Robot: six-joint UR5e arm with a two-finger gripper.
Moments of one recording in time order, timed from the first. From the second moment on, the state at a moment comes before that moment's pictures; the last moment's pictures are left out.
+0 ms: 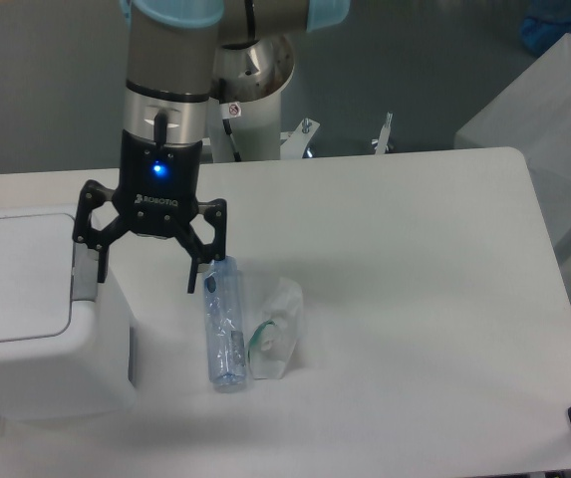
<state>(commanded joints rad) 2.22 -1.71 -1.59 -0.85 1.23 0.09</state>
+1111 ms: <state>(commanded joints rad) 2.20 -1.71 -1.62 -0.85 1.23 0.06</state>
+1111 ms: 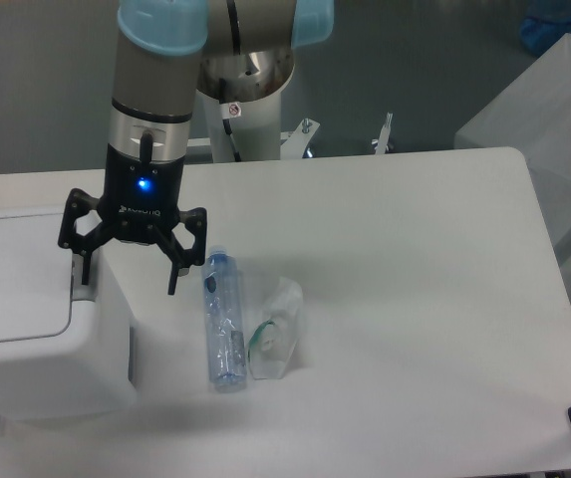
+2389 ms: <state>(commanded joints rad) 2.20 -1.71 -1.64 -0.85 1.23 0.07</state>
